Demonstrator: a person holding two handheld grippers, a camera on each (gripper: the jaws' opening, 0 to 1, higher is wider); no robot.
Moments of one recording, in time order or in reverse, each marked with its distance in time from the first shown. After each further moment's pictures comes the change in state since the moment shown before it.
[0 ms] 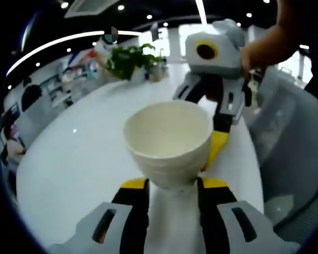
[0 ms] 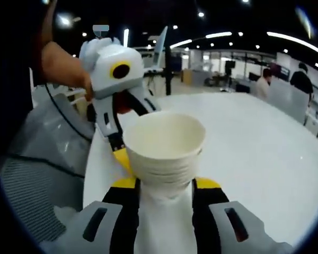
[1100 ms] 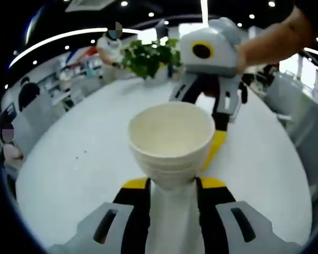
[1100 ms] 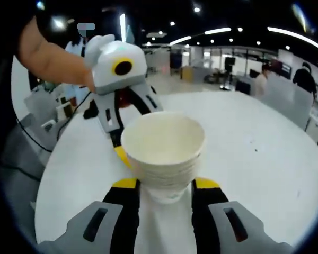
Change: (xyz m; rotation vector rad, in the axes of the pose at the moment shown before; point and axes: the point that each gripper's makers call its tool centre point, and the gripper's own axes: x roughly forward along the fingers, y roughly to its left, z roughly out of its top) left arm 0.045 0.183 0.024 -0.025 0.009 -0.035; right arm 0.055 -0.177 0.044 0.003 0.042 0.023
